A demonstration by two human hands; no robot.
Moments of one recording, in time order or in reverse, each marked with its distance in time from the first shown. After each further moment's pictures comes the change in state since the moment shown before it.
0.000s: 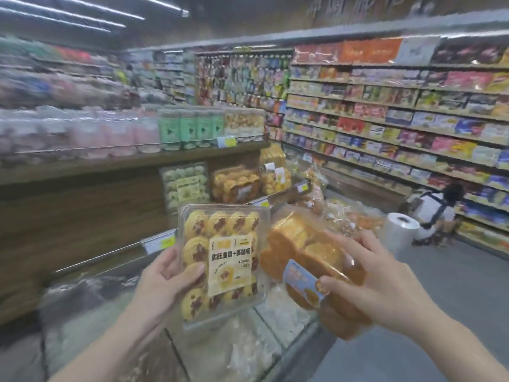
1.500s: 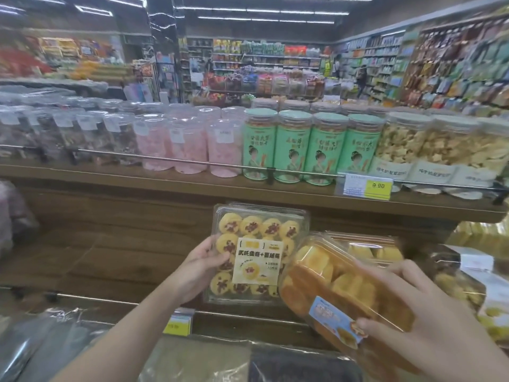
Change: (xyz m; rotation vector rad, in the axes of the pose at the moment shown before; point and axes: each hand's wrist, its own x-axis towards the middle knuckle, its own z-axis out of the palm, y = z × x) left_hand 0.419 -0.034 -0.136 0.116 0.510 0.034; right_hand 0.590 0.071 0.159 0.098 -0.475 -0.552
